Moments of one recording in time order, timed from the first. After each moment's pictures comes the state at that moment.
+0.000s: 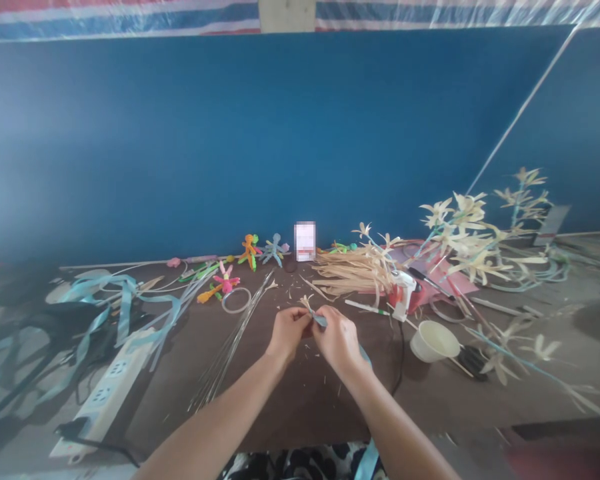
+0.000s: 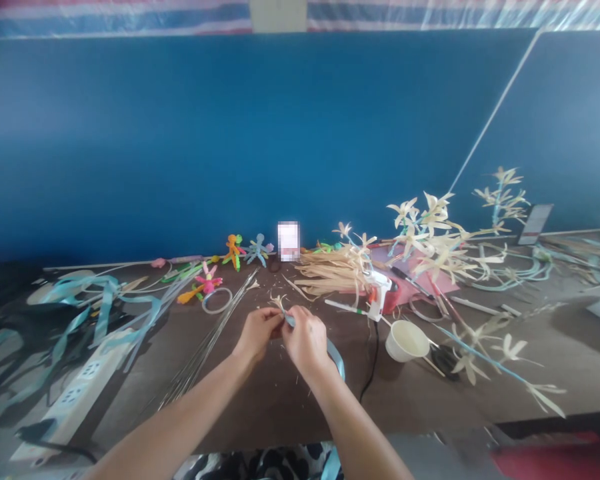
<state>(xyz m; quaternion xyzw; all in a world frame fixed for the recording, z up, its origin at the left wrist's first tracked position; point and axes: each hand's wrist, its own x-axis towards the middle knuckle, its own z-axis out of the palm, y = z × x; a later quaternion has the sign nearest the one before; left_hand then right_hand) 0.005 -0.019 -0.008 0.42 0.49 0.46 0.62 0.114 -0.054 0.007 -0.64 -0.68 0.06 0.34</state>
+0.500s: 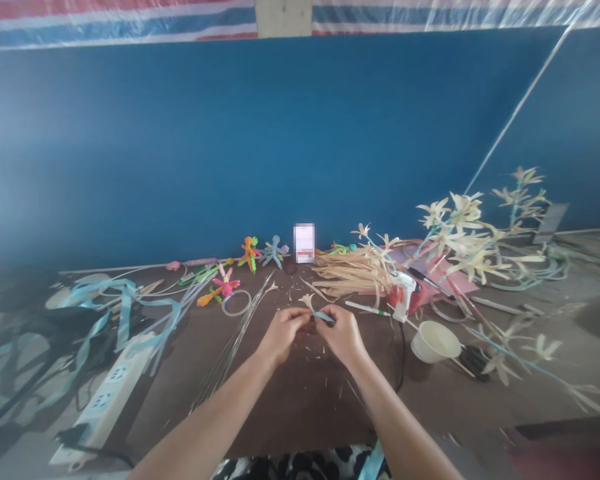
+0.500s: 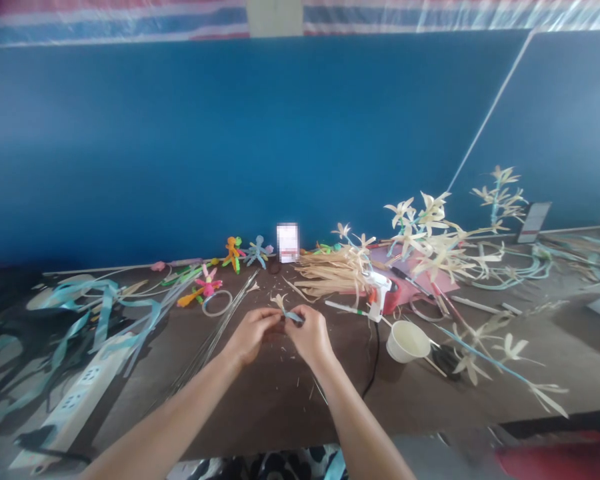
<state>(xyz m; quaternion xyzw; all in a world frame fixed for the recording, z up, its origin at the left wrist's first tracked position) -0.010 -0.020 0.018 0.43 0.44 0.38 0.69 0.123 -0.044 0.008 -0.60 -0.59 0.28 0.45</state>
